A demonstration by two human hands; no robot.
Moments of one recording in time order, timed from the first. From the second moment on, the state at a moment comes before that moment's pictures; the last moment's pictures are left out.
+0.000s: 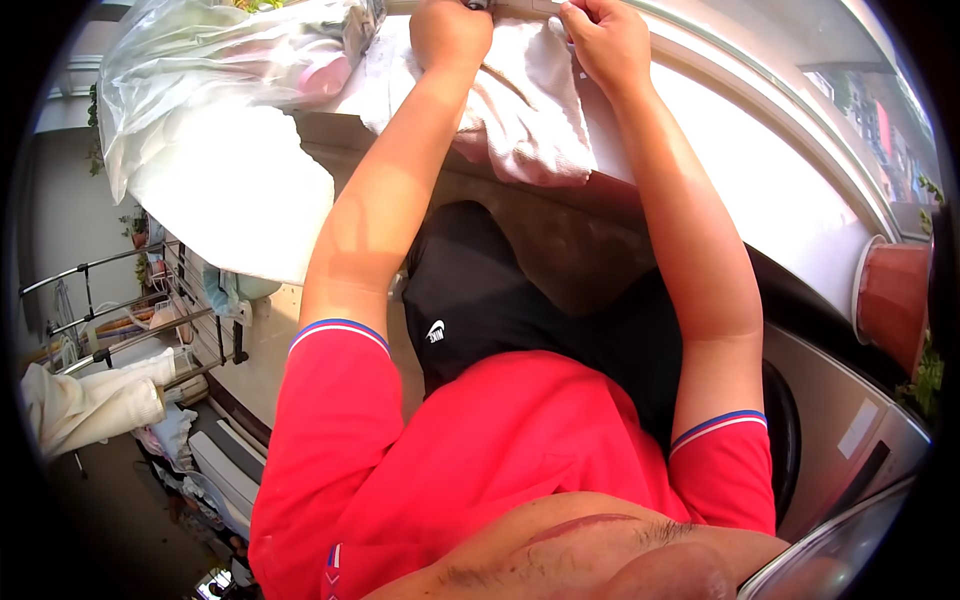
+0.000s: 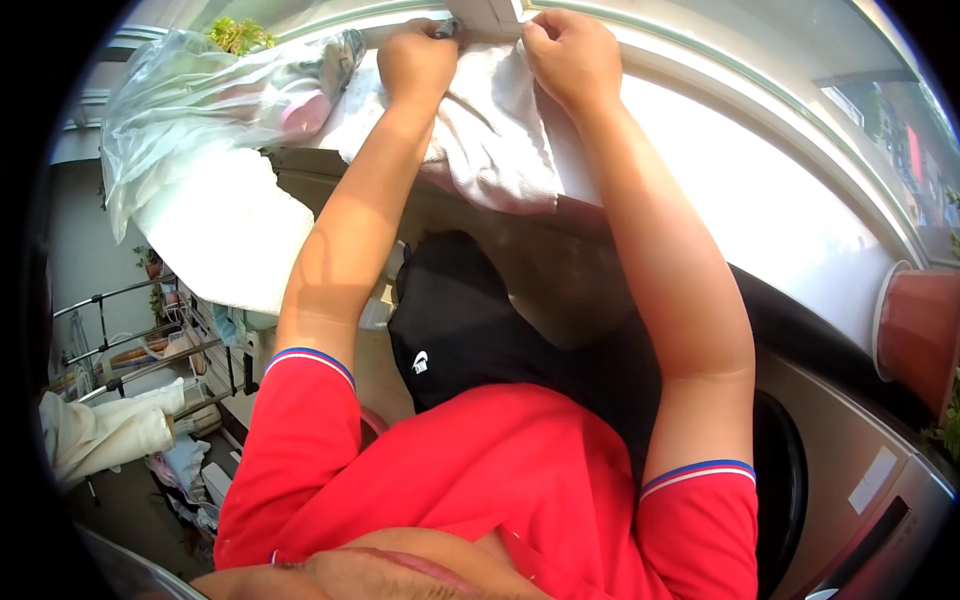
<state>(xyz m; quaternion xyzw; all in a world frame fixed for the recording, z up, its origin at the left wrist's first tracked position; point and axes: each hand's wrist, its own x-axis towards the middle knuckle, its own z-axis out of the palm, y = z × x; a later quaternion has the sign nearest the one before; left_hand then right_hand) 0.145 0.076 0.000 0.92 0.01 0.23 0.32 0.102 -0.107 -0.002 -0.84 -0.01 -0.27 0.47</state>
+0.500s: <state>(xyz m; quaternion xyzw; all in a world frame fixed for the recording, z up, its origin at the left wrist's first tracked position) 0.160 0.066 -0.001 0.83 0.05 0.35 0.43 0.100 -0.108 0.004 -0.85 0.01 -0.25 0.47</state>
